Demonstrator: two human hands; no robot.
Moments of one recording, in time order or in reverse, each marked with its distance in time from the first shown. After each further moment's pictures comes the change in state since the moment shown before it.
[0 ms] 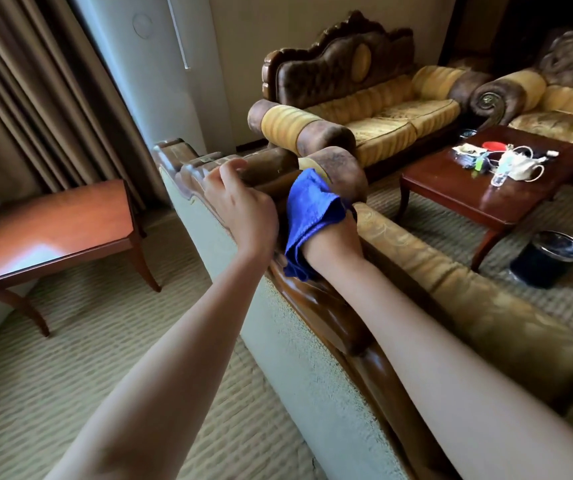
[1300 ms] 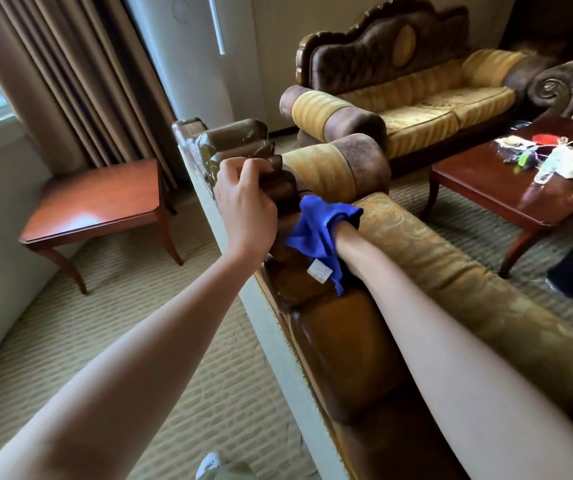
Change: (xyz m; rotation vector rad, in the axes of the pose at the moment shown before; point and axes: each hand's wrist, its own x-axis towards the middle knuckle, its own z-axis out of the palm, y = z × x) left_hand -0.083 0.032 0.007 0.224 -0.103 0.247; right_hand -0.017 0.083 -0.054 0.115 -0.601 -0.138
